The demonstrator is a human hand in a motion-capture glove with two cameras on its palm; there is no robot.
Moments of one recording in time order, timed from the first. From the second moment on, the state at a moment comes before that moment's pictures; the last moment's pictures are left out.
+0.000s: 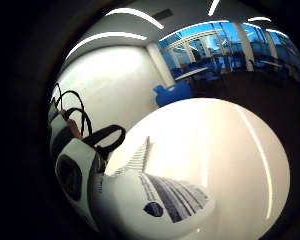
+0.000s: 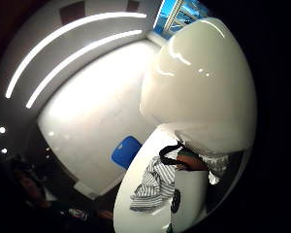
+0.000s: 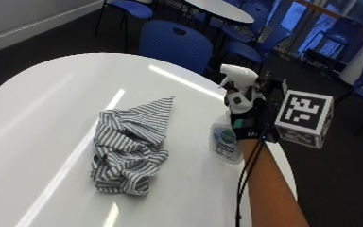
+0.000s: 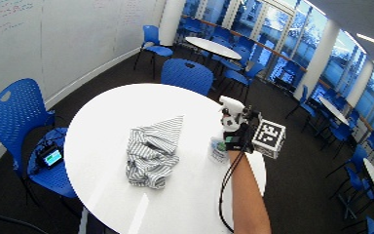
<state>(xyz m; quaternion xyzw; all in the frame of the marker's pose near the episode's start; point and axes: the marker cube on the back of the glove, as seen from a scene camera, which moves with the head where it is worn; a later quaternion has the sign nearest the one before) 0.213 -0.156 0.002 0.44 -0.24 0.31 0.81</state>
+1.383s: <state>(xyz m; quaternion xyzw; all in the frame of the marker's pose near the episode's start) 0.096 -0.232 -0.025 0.08 0.22 -0.03 0.97</state>
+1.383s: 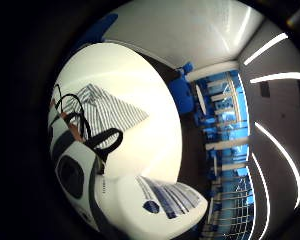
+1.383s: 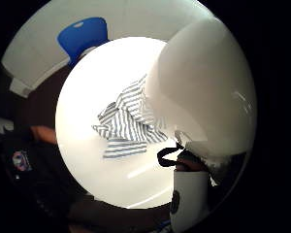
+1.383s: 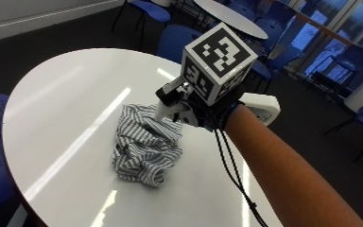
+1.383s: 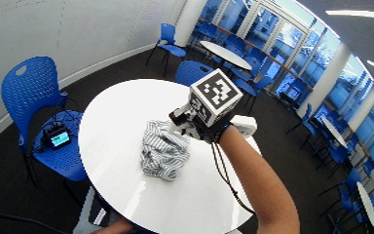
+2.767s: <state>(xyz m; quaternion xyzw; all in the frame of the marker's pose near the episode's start) 0.080 -0.250 -0.030 0.16 0.03 0.01 0.99</state>
